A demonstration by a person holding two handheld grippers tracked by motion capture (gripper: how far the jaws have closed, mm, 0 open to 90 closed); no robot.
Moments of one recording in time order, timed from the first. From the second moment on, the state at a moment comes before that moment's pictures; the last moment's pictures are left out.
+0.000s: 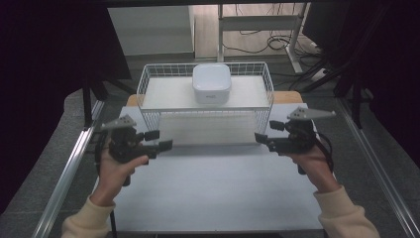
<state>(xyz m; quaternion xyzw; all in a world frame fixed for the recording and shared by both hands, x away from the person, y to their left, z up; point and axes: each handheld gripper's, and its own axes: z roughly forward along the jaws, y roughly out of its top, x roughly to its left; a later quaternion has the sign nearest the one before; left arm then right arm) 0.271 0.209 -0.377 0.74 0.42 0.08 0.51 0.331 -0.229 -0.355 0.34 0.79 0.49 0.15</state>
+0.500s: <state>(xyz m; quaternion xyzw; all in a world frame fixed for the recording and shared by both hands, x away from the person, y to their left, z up) 0.254 0.205 -0.456 0.76 0.45 0.08 0.46 0.293 -0.246 -0.468 0.36 0.82 0.43 0.09</state>
